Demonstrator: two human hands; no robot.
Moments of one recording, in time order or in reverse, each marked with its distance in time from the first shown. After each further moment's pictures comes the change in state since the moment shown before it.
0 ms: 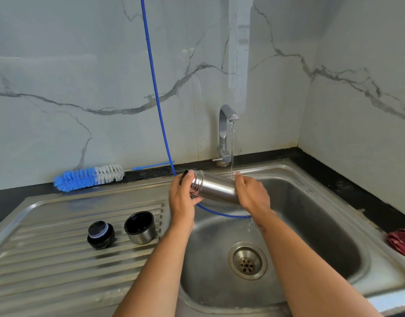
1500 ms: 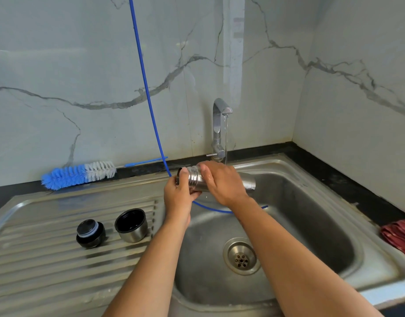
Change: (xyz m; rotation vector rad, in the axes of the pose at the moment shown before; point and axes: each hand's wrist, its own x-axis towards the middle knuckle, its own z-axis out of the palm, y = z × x) left_hand 0.015 -0.019 0.007 0.077 0.064 -0.063; right_hand 0.004 -0.034 0.026 -0.156 0.108 -0.621
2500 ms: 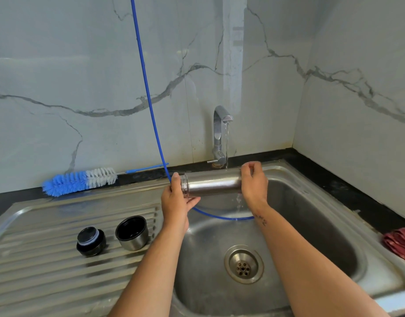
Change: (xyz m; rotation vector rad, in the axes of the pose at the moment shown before) left_hand 0.001 0.012 -0.005 -0.133 0.041 -0.101; right_hand -0.006 0.044 -0.023 0.598 0.294 0.693
